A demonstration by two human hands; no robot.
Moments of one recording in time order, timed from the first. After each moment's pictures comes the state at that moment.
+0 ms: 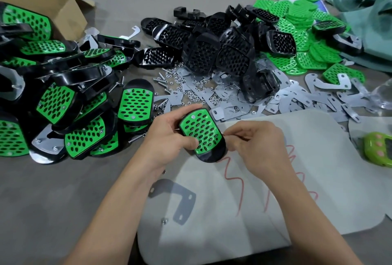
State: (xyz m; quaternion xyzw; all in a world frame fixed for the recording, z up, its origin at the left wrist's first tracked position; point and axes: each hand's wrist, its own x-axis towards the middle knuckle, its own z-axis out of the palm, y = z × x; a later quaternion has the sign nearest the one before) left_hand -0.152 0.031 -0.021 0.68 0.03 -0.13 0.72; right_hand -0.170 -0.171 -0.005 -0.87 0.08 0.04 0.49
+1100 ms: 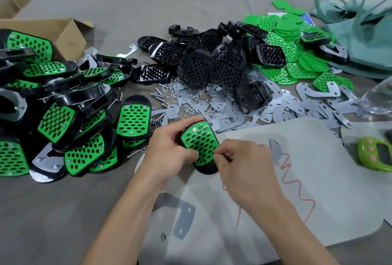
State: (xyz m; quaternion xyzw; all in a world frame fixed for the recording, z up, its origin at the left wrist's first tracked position) left_hand -0.154 0.020 -0.009 0.70 0.03 -0.11 0.71; right_hand -0.196 -0.144 0.008 -0.93 0.01 -0.04 0.36
